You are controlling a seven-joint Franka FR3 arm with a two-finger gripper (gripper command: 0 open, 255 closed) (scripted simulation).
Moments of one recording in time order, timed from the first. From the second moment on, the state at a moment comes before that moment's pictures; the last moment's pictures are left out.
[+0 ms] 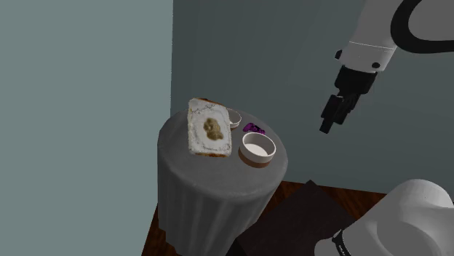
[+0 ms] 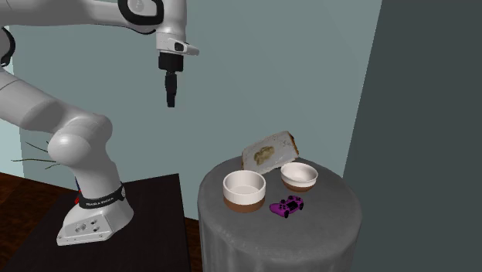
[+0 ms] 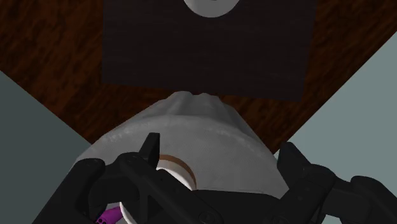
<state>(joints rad) -0.02 -0.83 0.06 -2.40 0.03 1.44 0.00</state>
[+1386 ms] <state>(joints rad) -0.09 -0.25 -0.11 -2.36 -0.04 2.00 -0.18</state>
